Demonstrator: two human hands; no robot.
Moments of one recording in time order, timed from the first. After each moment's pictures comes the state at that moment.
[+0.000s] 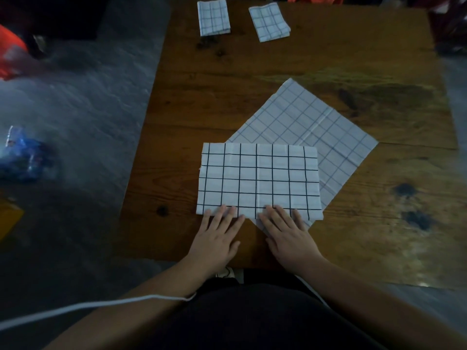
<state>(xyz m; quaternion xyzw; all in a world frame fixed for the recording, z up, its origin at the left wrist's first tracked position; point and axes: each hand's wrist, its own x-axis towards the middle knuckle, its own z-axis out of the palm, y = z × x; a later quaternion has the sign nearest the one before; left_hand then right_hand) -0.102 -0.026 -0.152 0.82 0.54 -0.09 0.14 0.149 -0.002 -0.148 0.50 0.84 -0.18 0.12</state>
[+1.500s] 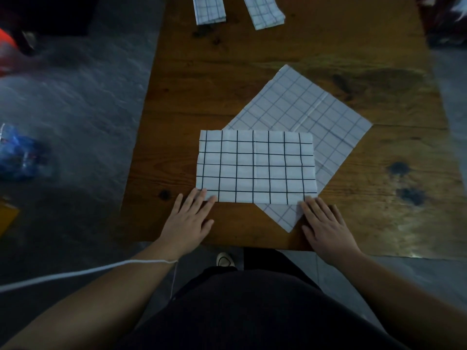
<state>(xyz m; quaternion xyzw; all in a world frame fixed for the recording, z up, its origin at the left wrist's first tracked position) -0.176 -0.038 -0.154 0.80 0.58 -0.11 0.13 0.223 -0.040 -0.135 0.60 0.77 -0.17 0.13</state>
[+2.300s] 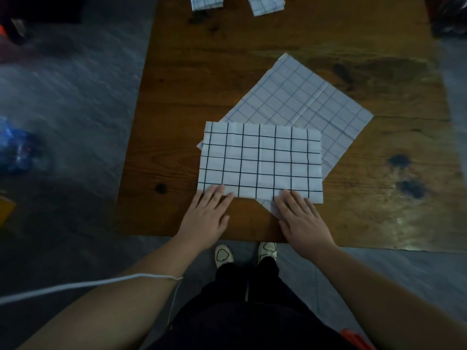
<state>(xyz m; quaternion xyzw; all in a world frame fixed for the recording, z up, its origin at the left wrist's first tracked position) -0.127 -0.037 -0.153 0.81 0.55 -0.08 0.17 0.172 -0.040 -0.139 0.57 0.79 -0.19 0.12</state>
